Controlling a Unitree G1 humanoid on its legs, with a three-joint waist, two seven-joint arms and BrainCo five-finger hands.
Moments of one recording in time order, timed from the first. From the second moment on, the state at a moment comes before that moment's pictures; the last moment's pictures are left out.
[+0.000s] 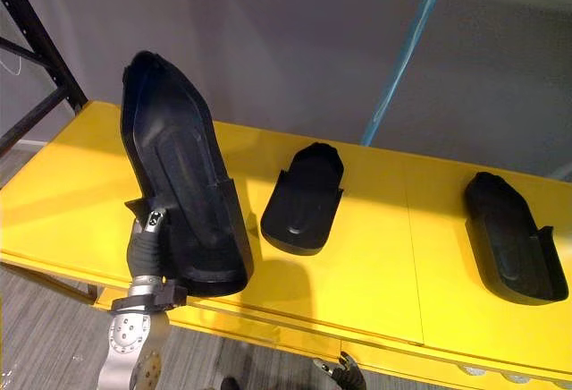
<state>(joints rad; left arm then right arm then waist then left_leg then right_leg) 0.17 0.07 -0.03 -0.28 -0.15 -0.17 0.13 0.15 -0.01 -0.17 0.88 0.13 -0.05 0.01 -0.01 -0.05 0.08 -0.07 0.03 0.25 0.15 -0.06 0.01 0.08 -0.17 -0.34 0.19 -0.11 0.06</state>
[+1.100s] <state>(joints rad) -0.19 0.44 0.31 0.24 0.10 0.00 0.22 0.16 -0.08 -0.19 0.90 0.04 -0.04 0.07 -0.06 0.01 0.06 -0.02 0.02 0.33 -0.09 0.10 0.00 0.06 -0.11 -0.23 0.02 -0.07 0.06</state>
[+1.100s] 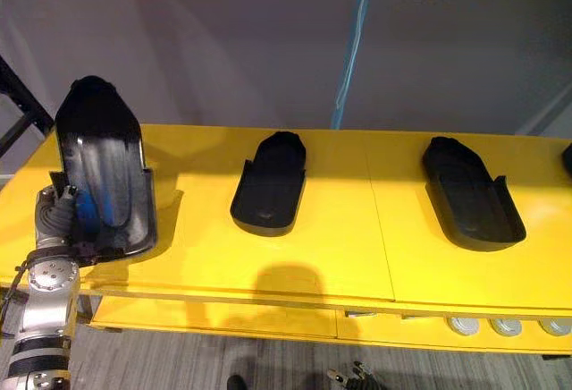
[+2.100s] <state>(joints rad) -0.48 0.76 0.25 0.76 0.14 0.01 0.17 0.19 -0.08 -0.17 0.91 0.01 -0.04 0.06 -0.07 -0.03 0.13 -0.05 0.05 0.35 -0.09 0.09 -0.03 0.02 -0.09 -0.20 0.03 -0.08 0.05</state>
